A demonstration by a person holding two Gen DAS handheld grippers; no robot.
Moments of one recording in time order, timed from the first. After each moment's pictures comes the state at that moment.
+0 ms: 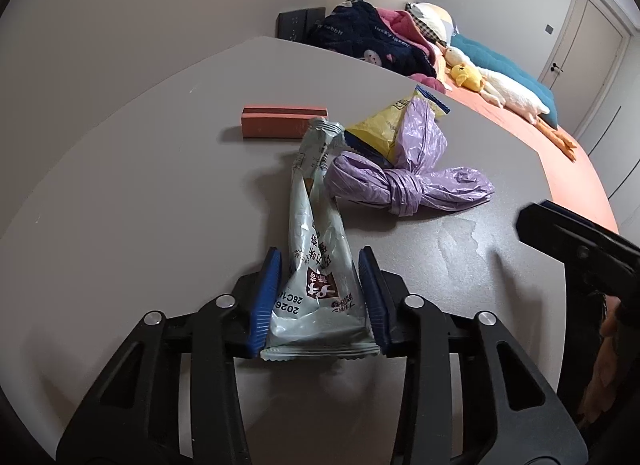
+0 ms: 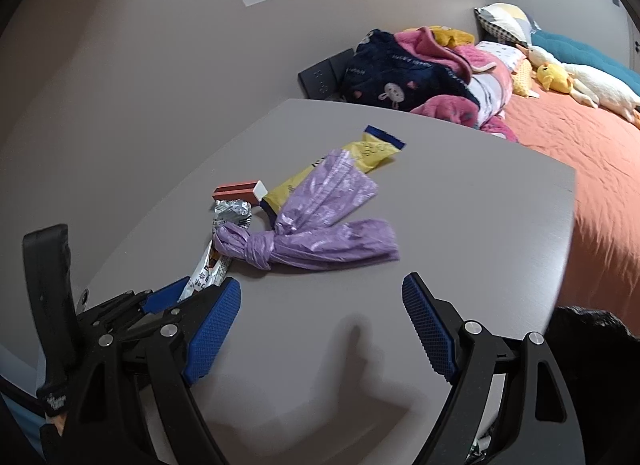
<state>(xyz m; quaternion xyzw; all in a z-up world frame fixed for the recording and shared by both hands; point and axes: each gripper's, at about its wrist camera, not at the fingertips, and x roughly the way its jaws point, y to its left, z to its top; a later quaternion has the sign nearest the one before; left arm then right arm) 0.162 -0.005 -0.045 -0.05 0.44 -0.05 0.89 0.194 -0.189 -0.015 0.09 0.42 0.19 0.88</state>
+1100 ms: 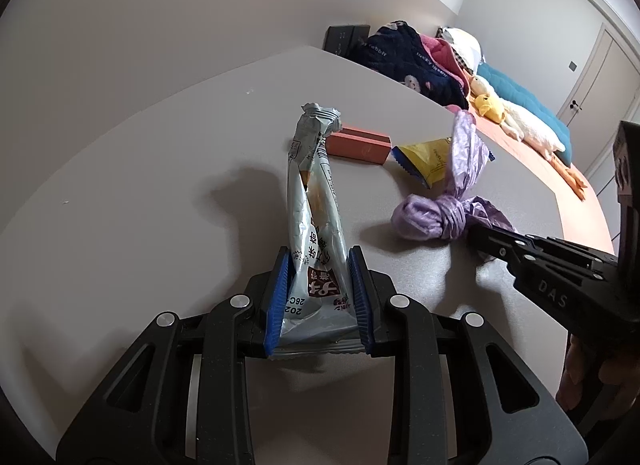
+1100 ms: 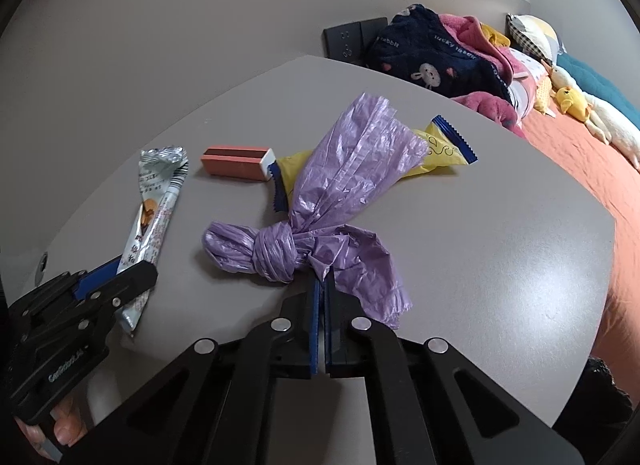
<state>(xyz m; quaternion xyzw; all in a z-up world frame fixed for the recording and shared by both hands) 0.150 0.035 -0.035 -0.10 0.43 -0.01 0.90 0.223 -0.130 -0.038 -0.02 0.46 0.19 0.87</state>
